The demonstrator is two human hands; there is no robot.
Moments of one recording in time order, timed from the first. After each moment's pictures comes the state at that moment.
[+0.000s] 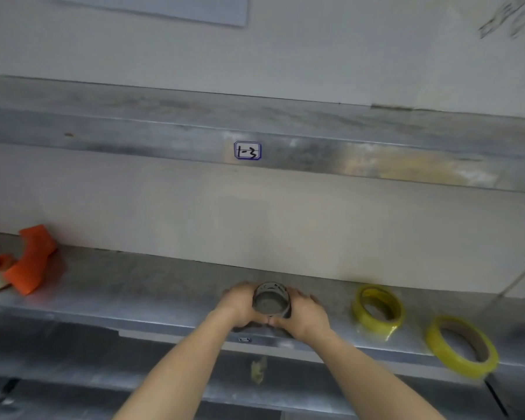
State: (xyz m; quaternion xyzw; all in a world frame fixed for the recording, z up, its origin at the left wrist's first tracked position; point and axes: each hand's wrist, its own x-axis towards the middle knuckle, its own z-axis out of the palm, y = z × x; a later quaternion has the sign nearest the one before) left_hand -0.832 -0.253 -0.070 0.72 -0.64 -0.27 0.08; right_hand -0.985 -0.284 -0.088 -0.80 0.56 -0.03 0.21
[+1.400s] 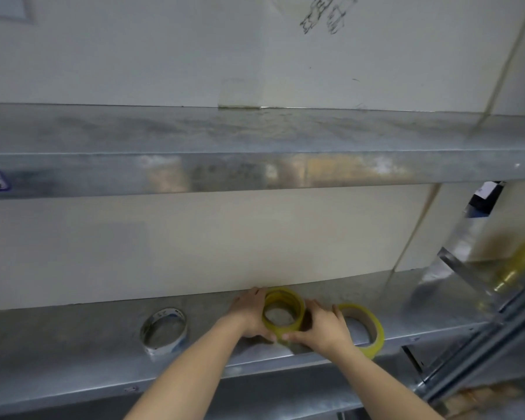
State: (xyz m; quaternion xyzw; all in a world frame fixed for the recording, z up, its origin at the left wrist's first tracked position) left_hand -1.030 -0.343 -0.080 0.62 -0.73 -0.26 0.03; right_hand -1.207 -0.321 -0.088 -0.71 0.67 -0.05 0.20
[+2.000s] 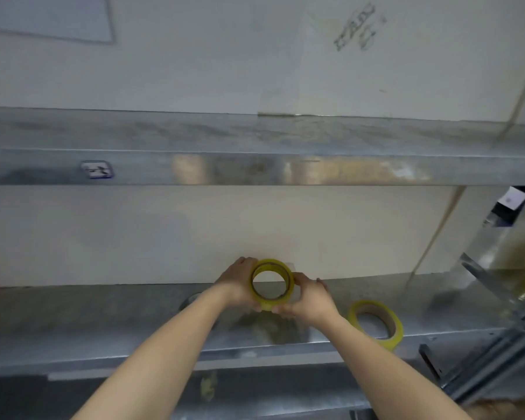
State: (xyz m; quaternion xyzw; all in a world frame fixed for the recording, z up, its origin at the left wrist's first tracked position) left_hand -0.951 -0.317 -0.024 0.66 -0.70 -0.26 0.13; right_hand -1.132 -0.299 -0.024 -0.74 0.61 -0.16 0.24
